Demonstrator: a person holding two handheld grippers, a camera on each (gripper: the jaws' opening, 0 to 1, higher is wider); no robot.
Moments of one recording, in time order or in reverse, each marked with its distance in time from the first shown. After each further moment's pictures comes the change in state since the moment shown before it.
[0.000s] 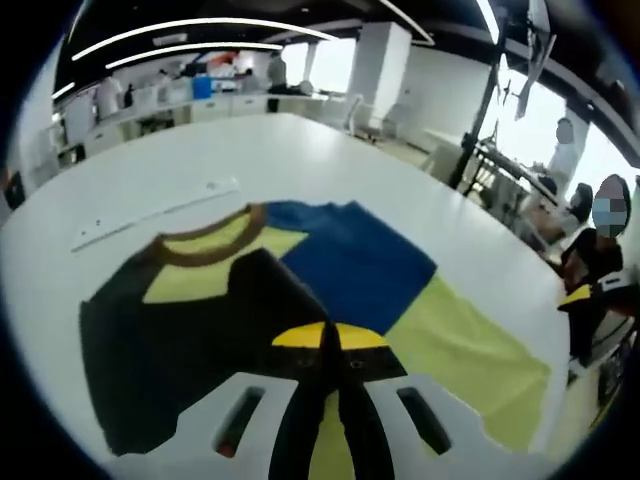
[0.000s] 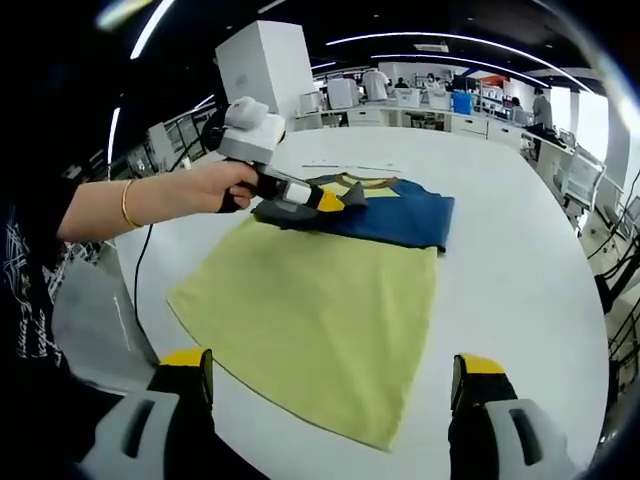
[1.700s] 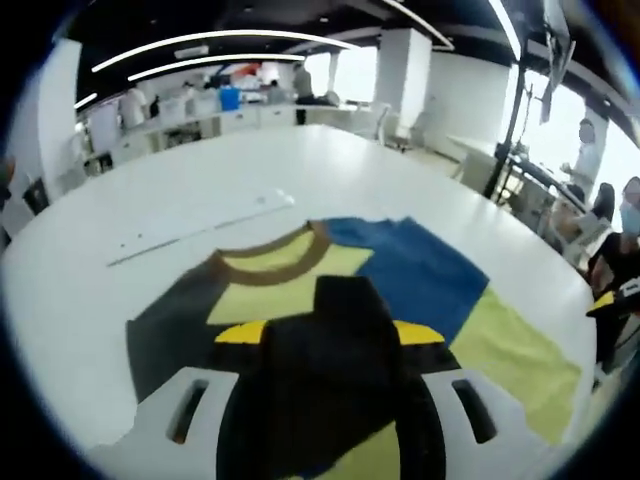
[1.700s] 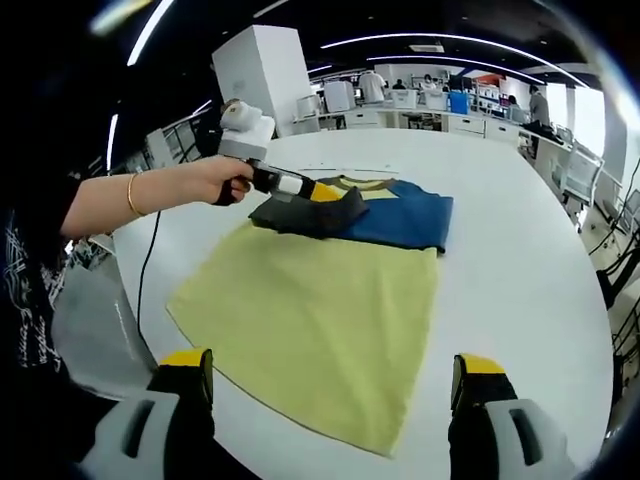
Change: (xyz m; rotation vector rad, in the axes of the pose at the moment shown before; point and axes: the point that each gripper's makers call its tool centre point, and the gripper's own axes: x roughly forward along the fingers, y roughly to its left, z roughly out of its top) left arm -0.011 0.064 0.017 0.014 -0.050 0.121; right arm 0.005 -0.001 0.002 0.021 -0.014 0.002
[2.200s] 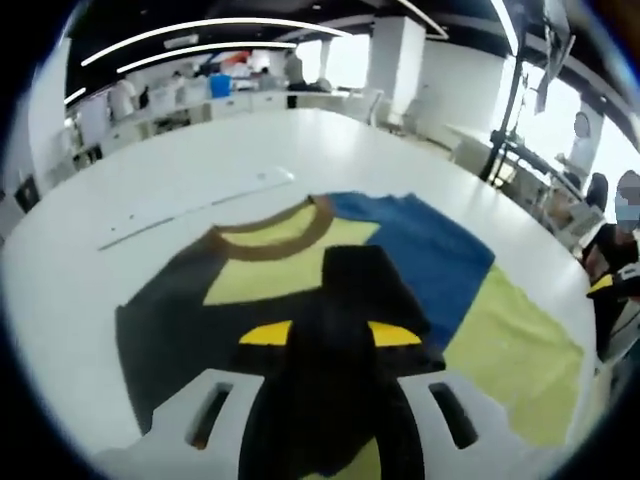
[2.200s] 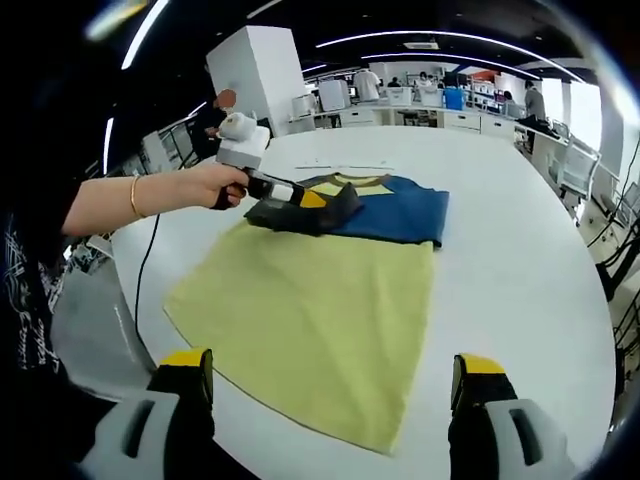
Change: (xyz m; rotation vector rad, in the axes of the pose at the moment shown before) left arm 0.009 0.004 -0.024 -0.004 0.071 -0.031; right arm 0.001 -0.002 -0.003 0.019 0.002 -0.003
